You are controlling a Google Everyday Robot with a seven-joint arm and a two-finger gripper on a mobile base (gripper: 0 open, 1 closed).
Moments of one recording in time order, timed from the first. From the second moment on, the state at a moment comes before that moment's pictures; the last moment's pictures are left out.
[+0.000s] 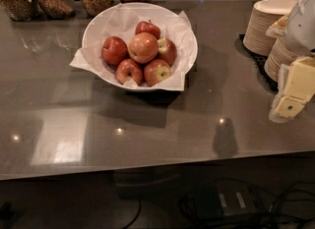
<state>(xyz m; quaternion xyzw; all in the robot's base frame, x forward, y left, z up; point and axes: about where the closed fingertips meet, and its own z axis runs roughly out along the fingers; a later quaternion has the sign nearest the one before) 0.438 -0.217 0.976 -0.60 0.78 -0.03 0.16</state>
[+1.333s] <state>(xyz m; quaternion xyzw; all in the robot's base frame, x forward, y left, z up) 0.491 -0.178 0.988 -0.57 0.78 0.01 0.27</state>
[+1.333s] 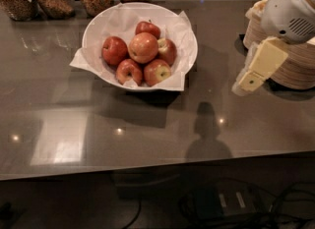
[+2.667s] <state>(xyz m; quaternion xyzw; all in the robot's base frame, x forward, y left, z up) 0.606 -0.042 0.965 -0.52 0.77 0.18 0.32</state>
